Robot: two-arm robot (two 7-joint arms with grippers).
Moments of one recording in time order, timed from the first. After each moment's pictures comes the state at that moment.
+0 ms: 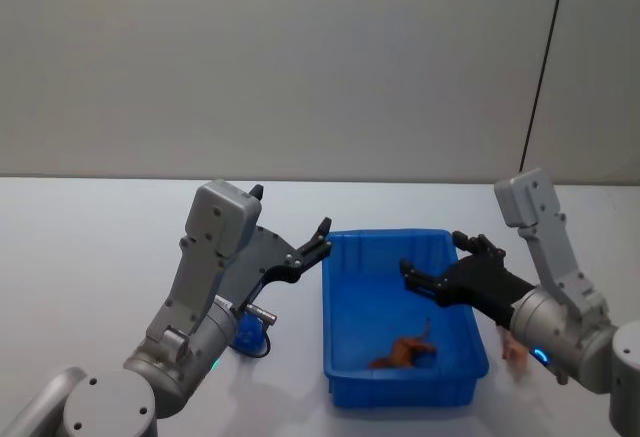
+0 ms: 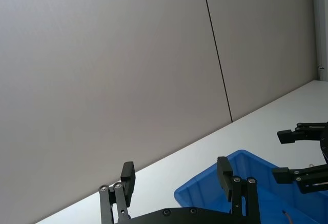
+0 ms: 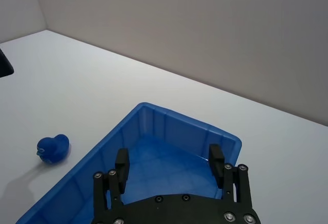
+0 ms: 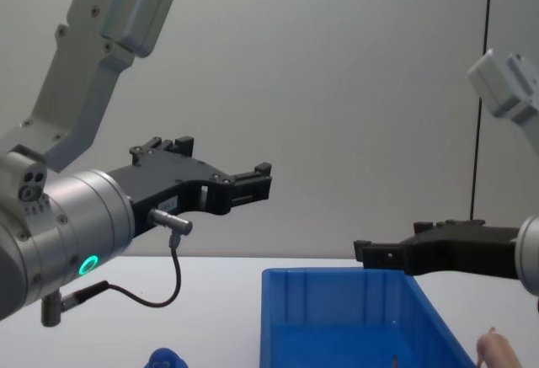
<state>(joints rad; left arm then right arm) -0.24 0.38 0.45 -1.63 -0.20 0.01 -0.01 0.27 0.20 -0.29 -1.48 0.15 0.31 0.31</state>
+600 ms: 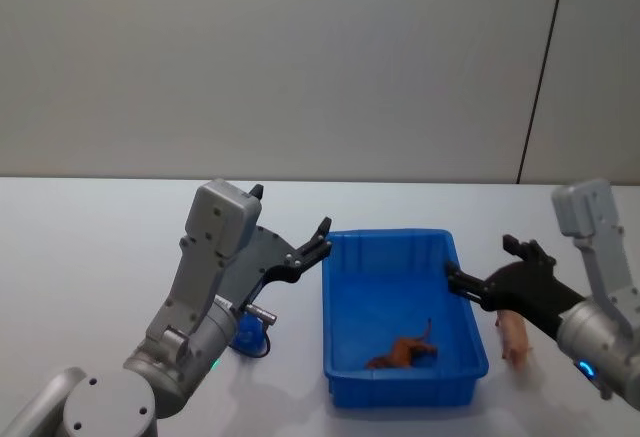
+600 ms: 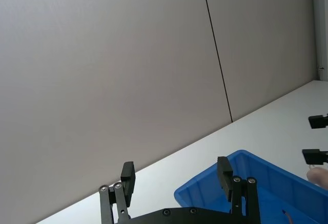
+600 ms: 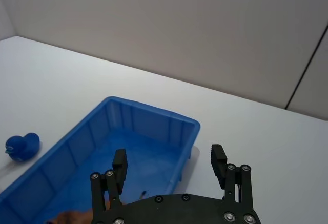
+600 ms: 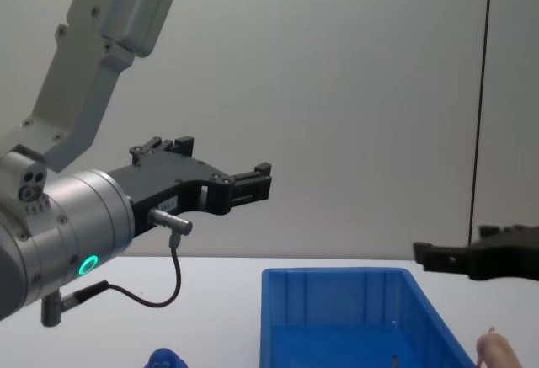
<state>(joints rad) -0.24 0.38 0.45 -1.63 -0.20 0.01 -0.01 0.19 0.26 -0.24 -1.55 0.21 0.28 0.24</state>
